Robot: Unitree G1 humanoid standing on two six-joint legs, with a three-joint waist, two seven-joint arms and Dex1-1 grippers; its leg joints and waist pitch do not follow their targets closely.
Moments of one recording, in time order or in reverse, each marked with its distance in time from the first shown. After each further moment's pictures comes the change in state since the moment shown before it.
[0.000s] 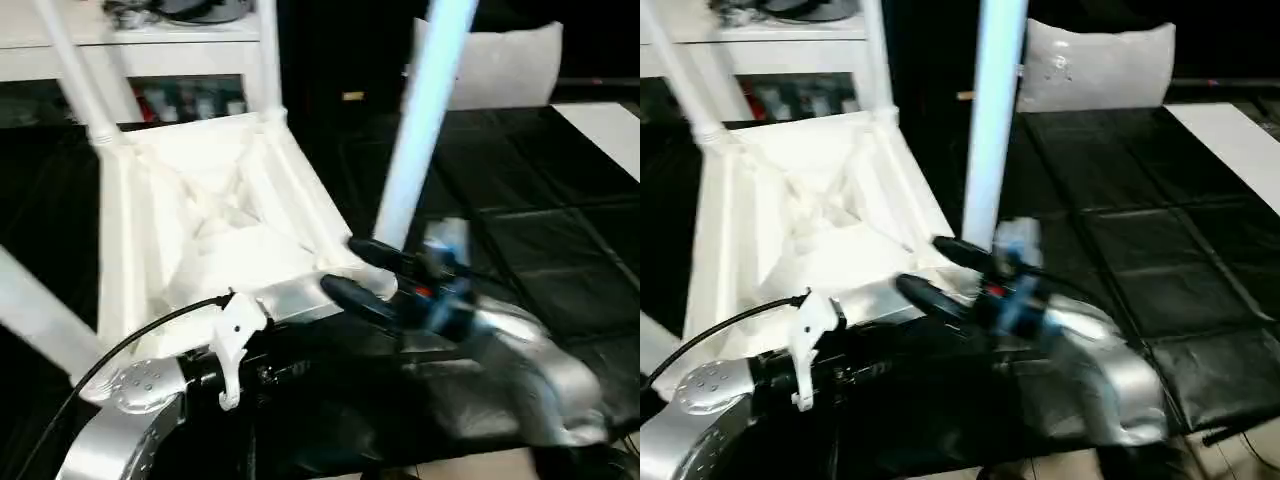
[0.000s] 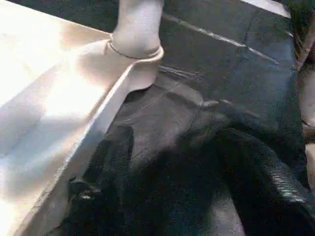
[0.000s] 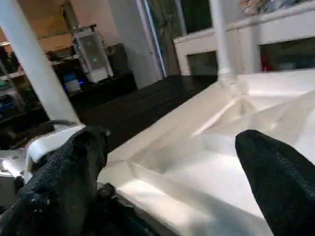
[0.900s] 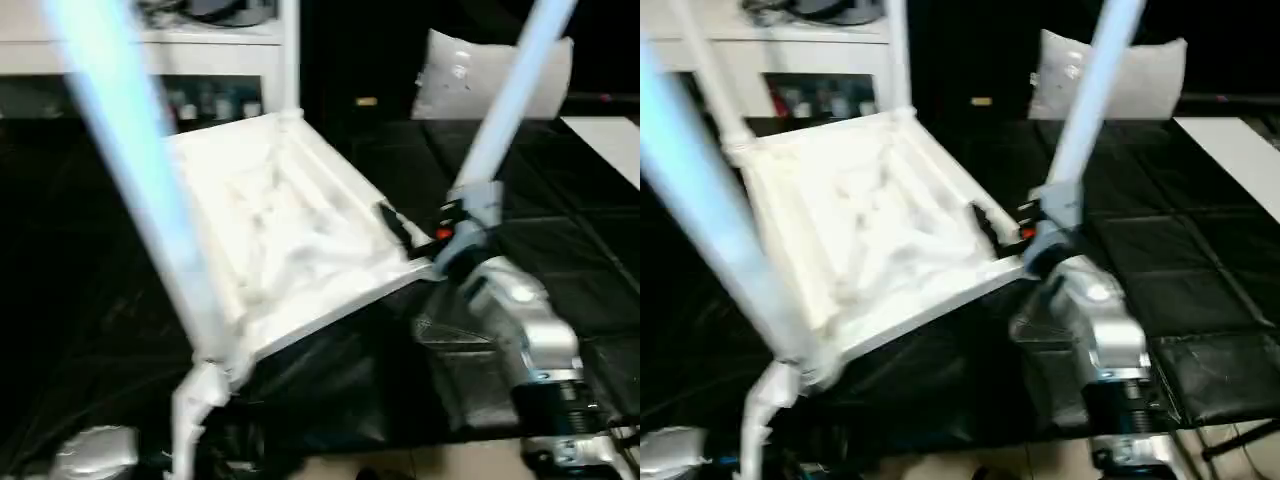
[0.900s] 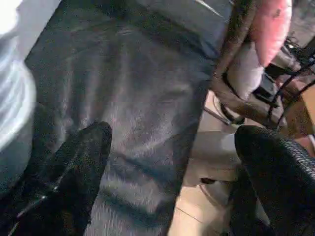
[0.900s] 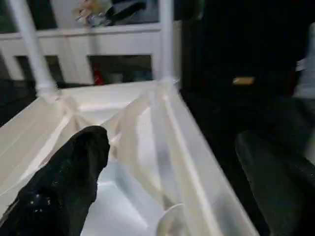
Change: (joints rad) left arm 0.240 0.192 0.052 0.120 -0.154 -0.142 -0.268; right arm -0.196 -0.031 -0.211 0.365 -0.205 -0.245 -0.374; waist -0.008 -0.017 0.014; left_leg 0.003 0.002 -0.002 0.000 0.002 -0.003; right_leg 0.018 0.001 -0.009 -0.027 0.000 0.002
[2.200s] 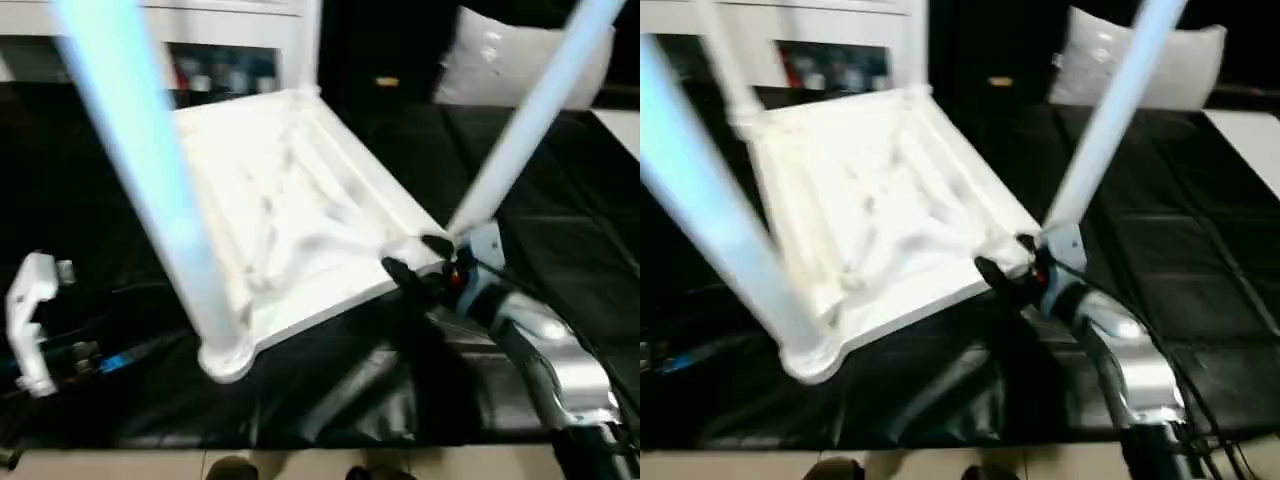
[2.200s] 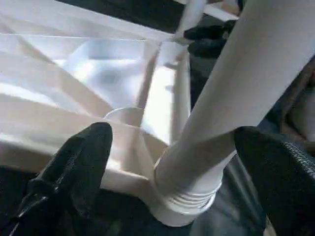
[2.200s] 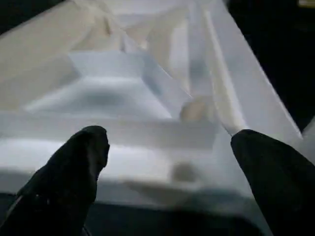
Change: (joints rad) left arm -0.162 0.228 0.399 -0.037 -0.286 0.106 -0.022; right arm 0.204 -0.162 0.083 -0.120 -0.021 0.085 0.196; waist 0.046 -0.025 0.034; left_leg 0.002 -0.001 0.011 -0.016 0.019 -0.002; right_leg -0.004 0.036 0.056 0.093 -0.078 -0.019
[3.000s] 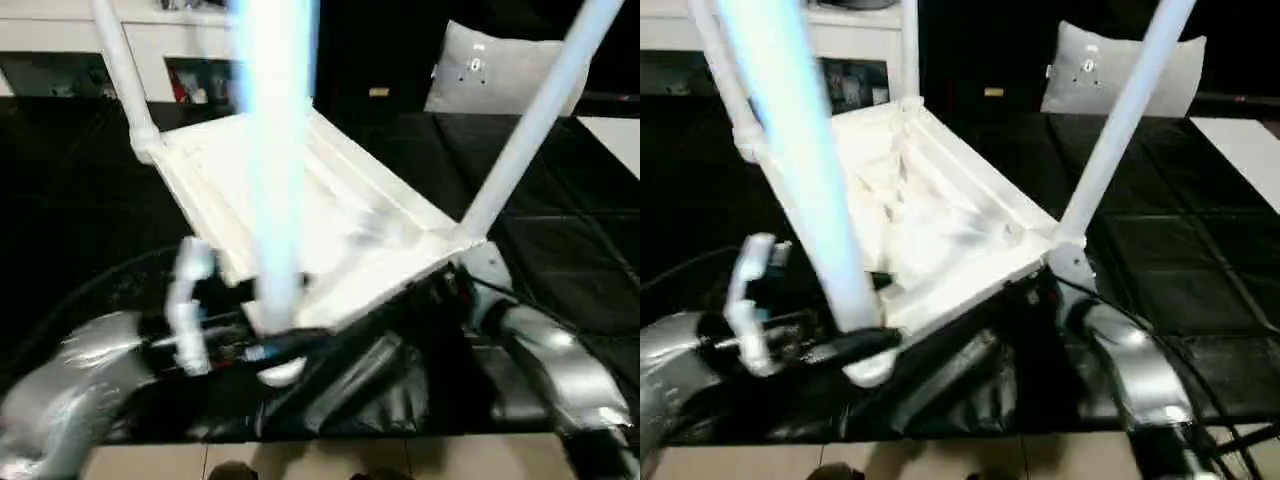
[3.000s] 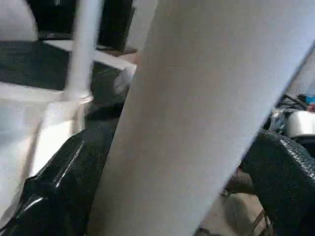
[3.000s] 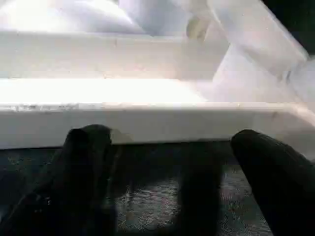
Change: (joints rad) left arm -0.262 -0.292 -0.370 -0.128 -0.058 0.117 0.160; right arm -0.064 0.005 0.060 0.183 -0.176 0.025 -0.161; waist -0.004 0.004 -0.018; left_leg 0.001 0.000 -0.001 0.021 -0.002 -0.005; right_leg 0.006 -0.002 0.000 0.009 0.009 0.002
